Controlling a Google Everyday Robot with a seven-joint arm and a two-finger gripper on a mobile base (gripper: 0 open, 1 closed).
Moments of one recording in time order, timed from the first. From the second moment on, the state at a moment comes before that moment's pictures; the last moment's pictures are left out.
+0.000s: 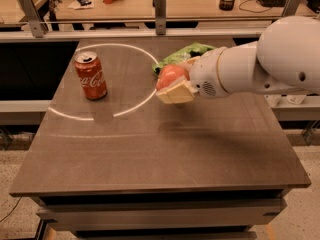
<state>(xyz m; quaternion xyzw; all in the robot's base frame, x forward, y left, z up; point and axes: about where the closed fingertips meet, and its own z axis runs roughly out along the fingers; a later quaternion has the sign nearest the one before) 0.540 -0.040 0.906 -0.47 0.74 0.14 0.45</state>
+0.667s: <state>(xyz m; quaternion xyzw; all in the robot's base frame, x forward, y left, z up) 0.588 0.020 0.908 -0.45 0.72 0.23 0.47</state>
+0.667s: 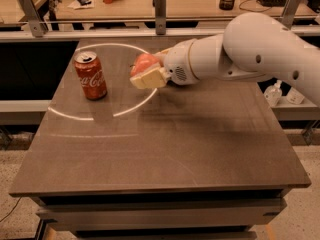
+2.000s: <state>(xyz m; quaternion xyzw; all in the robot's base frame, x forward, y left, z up) 0.590 0.105 0.874 -0.46 0.74 0.22 0.44</state>
